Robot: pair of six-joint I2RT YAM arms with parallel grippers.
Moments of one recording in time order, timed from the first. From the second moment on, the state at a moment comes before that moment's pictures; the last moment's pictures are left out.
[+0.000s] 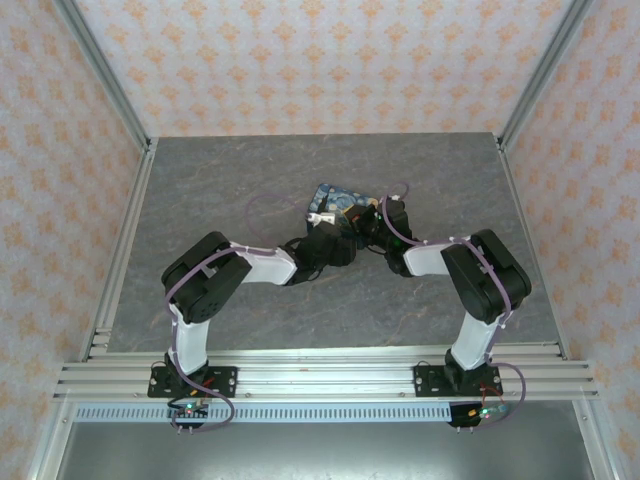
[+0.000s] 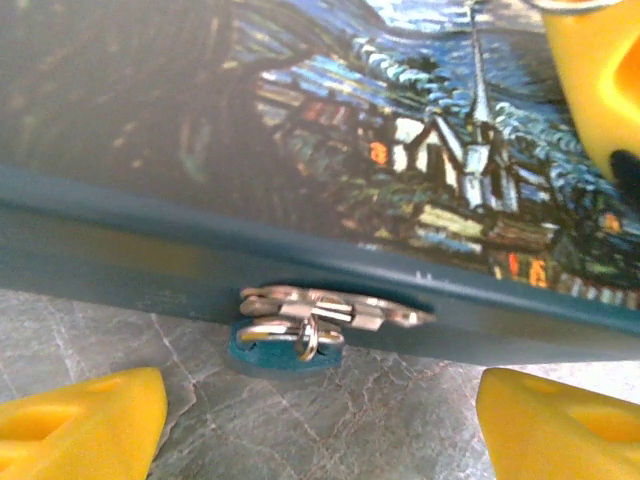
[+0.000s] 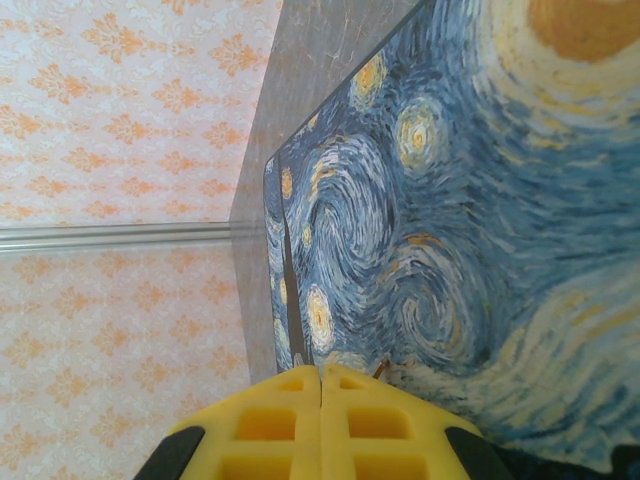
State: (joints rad) left arm -0.75 1.95 1.01 0.21 -0.22 -0.61; right arm 0.47 1.78 0.75 0.67 -0.20 1.35
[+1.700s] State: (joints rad) left arm -0.72 2.00 1.06 0.24 -0.09 -0.54; right arm 0.47 1.81 0.75 0.74 -0.18 1.38
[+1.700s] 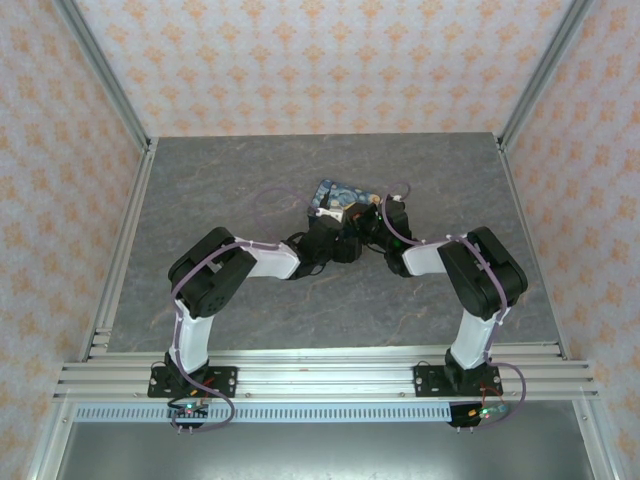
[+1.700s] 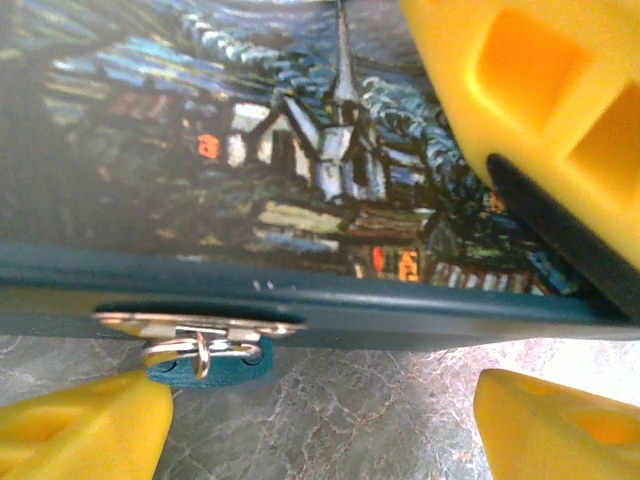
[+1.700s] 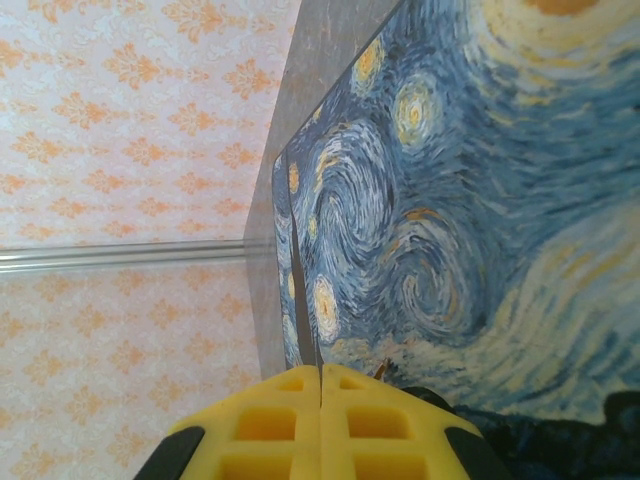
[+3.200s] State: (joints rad) left arm -0.64 2.10 0.84 0.97 0.17 -0.86; right arm 0.40 1.82 0.85 0.57 -0.23 1.35
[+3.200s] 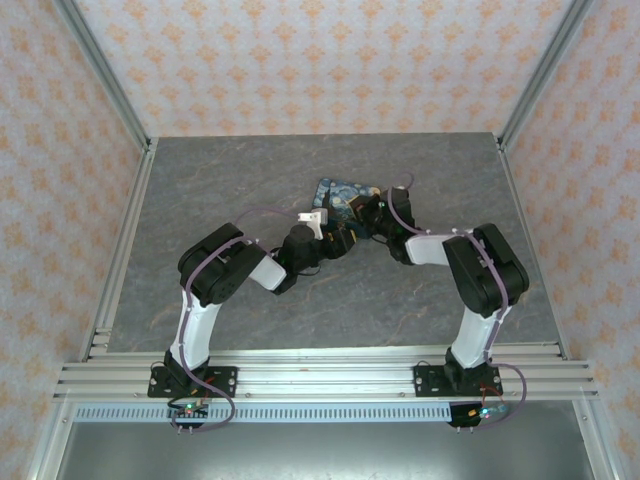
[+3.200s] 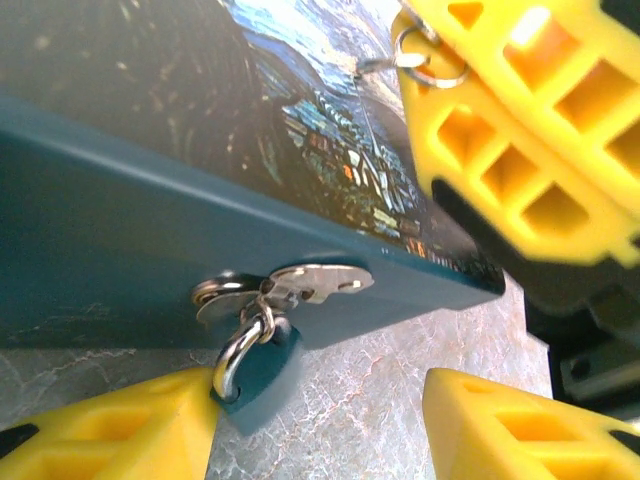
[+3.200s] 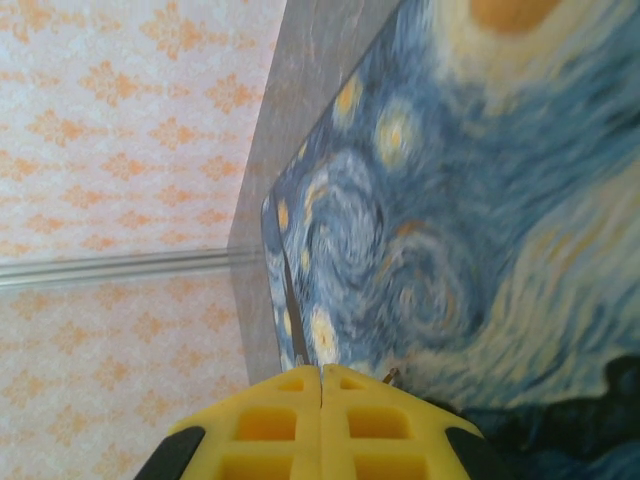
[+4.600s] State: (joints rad) left arm -0.67 2.11 0.93 0.81 0.06 -0.89; right arm 0.31 2.01 1.18 0.39 -0.28 1.24
